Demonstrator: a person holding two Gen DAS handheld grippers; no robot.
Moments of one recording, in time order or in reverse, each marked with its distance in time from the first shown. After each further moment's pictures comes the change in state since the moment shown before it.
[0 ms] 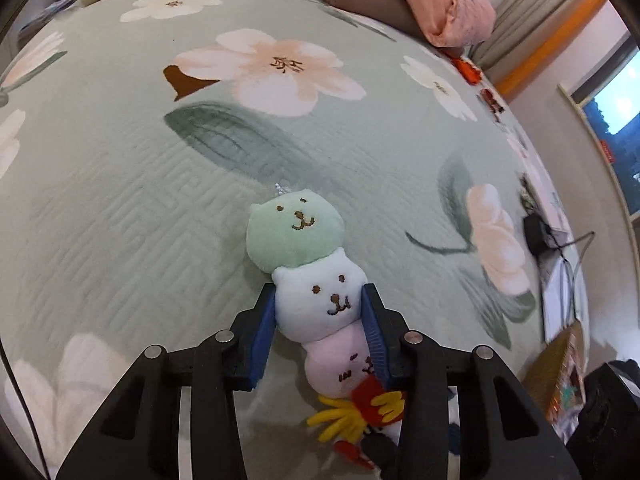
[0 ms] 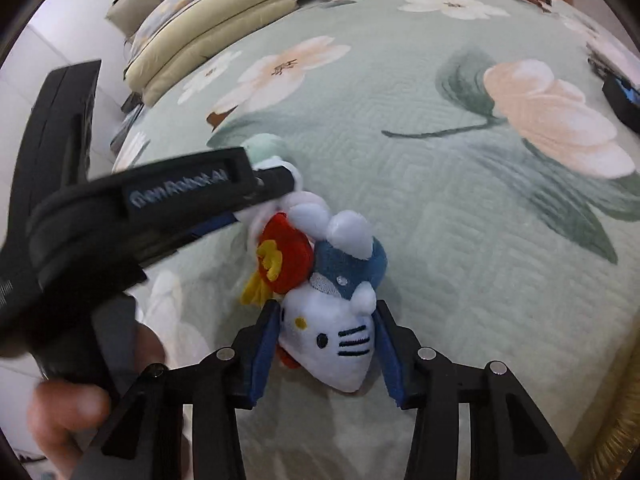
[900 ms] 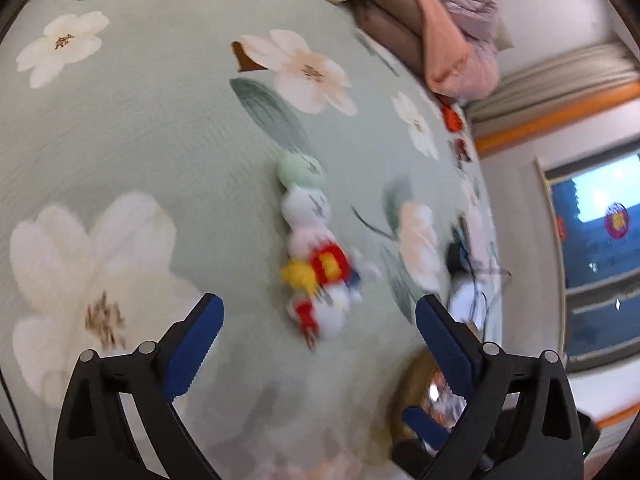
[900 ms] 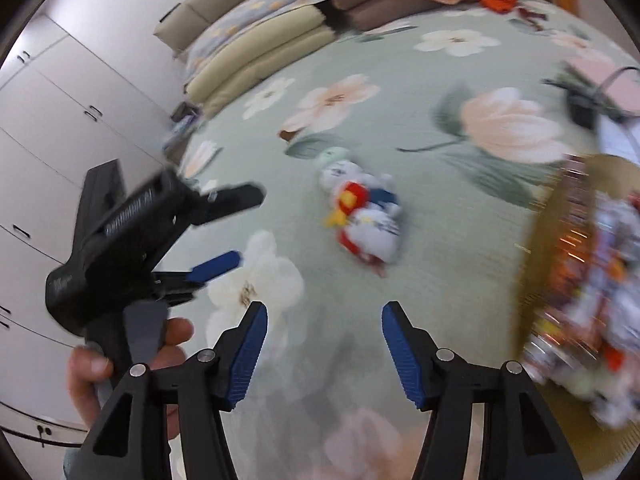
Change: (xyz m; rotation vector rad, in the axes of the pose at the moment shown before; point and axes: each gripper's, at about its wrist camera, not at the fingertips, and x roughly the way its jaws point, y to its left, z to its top) left arm -0.084 0.028 -0.036 -0.305 0.012 -0.179; right arm -0.125 0.020 -0.055 0.008 -0.064 0.148
